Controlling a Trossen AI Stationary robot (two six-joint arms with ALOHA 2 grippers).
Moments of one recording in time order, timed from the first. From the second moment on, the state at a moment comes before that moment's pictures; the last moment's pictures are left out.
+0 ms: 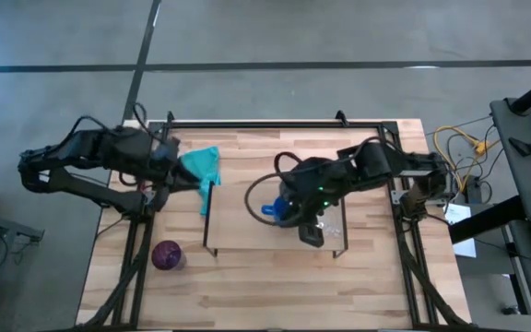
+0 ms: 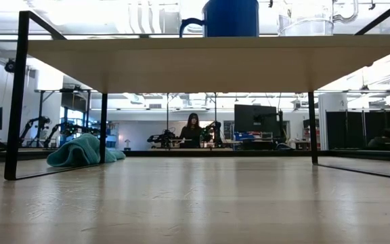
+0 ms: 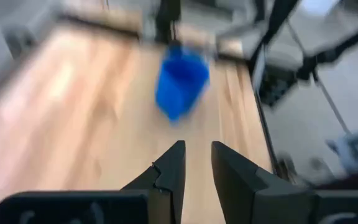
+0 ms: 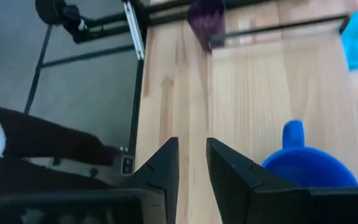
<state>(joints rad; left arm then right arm) -0.04 0.91 1.37 -0.94 0.07 -0.27 0.23 1.86 2.34 -1.27 -0.15 0.34</state>
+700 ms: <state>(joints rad) -0.23 0.98 1.31 -1.49 0.25 -0.41 0.33 1.86 2.34 -1.25 -0.13 0.41</state>
